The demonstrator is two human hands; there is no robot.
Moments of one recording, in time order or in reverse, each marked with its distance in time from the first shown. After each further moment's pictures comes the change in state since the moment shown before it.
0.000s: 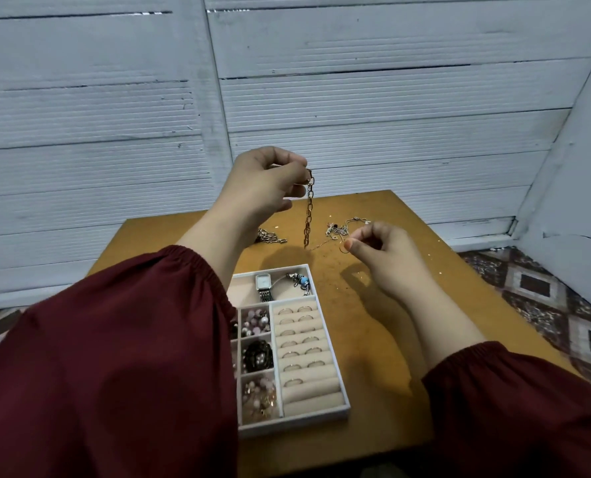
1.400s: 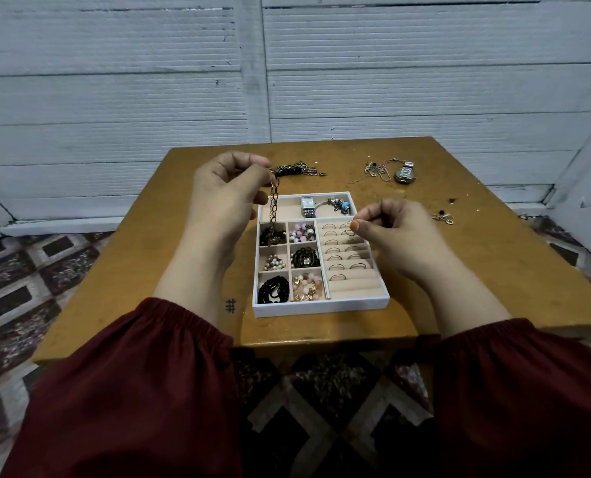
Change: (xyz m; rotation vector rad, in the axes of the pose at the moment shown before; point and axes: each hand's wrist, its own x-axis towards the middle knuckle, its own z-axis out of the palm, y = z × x) left_hand -0.127 -0.053 -0.067 -0.110 0.304 -0.021; right_hand -0.099 -0.030 0.037 0.092 -0.164 0.088
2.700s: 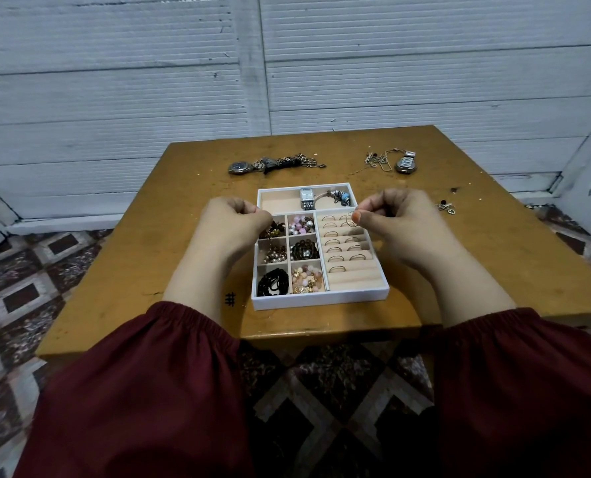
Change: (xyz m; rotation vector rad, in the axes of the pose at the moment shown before) left_hand -0.001 -0.035 -0.004 0.484 -0.045 -0.244; right_hand -0.002 -0.003 -0.004 -0.003 -0.006 0.030
